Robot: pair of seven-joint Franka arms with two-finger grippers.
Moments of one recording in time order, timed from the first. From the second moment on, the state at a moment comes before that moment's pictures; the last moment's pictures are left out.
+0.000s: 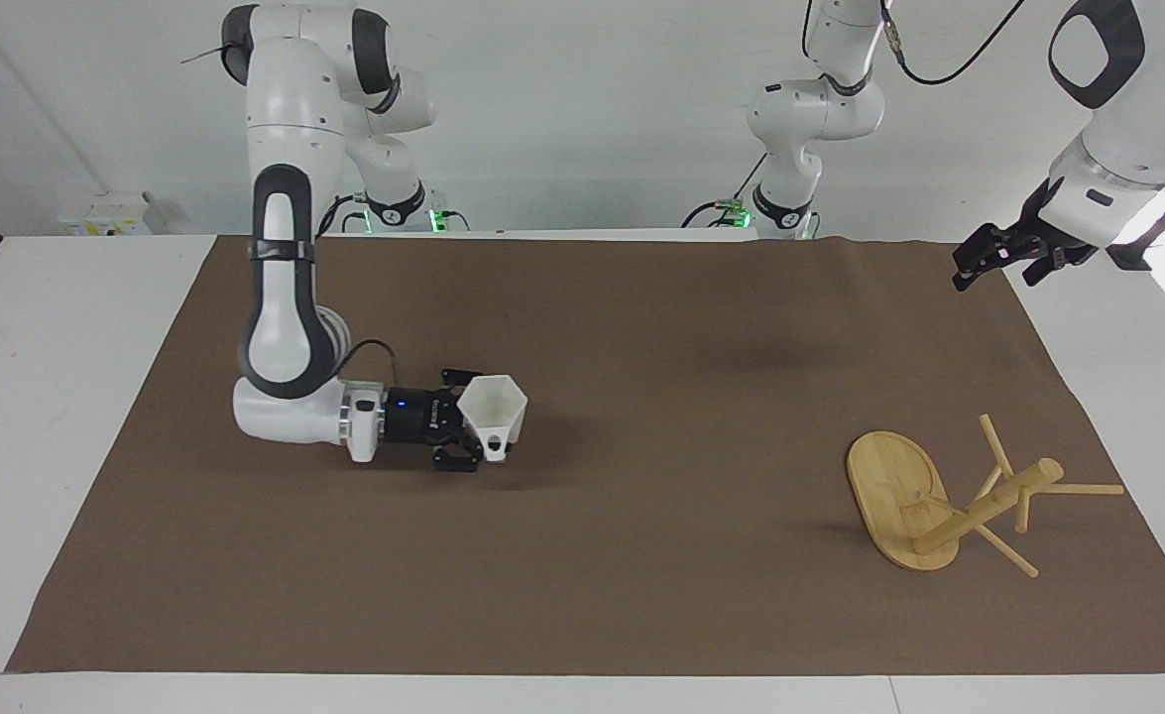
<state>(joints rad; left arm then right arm) -0.06 0.04 0.04 -1.54 0.01 1.47 -0.03 0.25 0.54 -0.13 -1.81 1.60 1.77 -2.22</state>
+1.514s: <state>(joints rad) -0.59 0.09 0.00 -1.86 -0.01 2.12 -0.93 0.56 0.53 -0.14 -1.81 1.88 2.05 -2.37</state>
